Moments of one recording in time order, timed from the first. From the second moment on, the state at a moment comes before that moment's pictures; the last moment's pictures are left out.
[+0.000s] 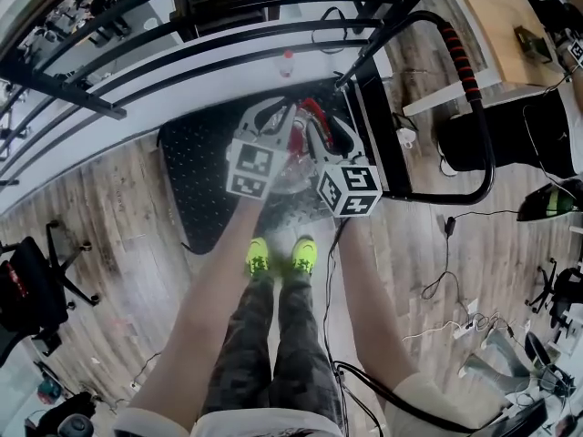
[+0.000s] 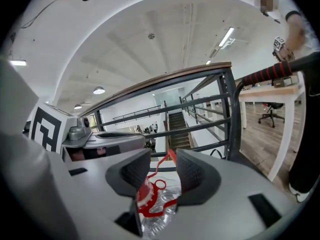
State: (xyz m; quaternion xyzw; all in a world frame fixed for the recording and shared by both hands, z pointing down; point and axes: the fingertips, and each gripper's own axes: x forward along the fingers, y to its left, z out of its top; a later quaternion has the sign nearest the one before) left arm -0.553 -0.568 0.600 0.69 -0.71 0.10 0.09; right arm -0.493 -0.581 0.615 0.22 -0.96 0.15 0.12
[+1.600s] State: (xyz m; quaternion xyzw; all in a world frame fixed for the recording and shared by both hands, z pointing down) left arm -0.535 -0.550 0.513 0.70 -0.71 0.07 0.05; right arm -0.514 -0.563 0.510 0.20 -0.97 0.09 0.07
